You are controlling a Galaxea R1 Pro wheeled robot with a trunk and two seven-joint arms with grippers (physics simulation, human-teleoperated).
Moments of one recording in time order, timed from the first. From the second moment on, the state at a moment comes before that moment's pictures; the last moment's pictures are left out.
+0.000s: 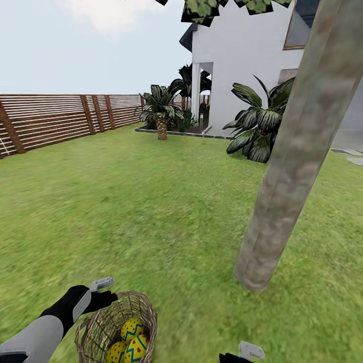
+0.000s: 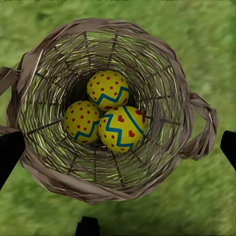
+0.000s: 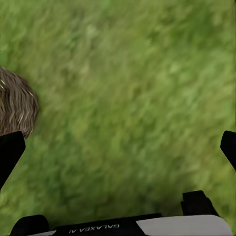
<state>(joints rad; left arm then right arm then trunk) -0.70 0.17 0.01 -0.32 0.25 0.51 -0.07 -0.36 0.10 -0.28 -0.31 0.01 0.08 0.04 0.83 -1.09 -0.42</state>
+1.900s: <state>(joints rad) -0.70 0.15 0.01 -0.32 0.25 0.46 -0.07 -0.11 0.13 0.03 -1.58 0.00 0.79 0.08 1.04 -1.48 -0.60</state>
